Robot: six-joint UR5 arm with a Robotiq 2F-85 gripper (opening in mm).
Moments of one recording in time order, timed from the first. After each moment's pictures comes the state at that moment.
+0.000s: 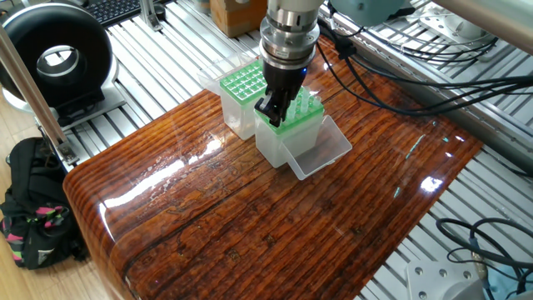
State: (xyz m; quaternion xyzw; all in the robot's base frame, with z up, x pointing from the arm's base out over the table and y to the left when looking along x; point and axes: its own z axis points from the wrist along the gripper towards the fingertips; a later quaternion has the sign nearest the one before) arm 0.478 0.037 0.213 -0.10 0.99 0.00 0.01
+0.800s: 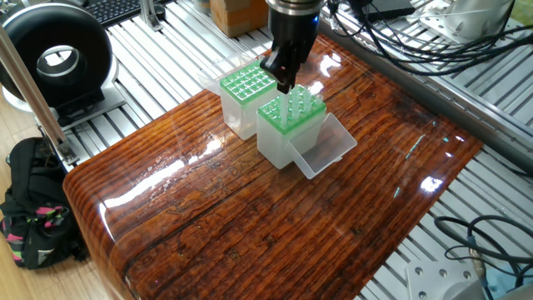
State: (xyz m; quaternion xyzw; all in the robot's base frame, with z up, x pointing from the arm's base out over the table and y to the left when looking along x) arm 0.483 0.035 0.235 -0.10 0.99 0.00 0.01
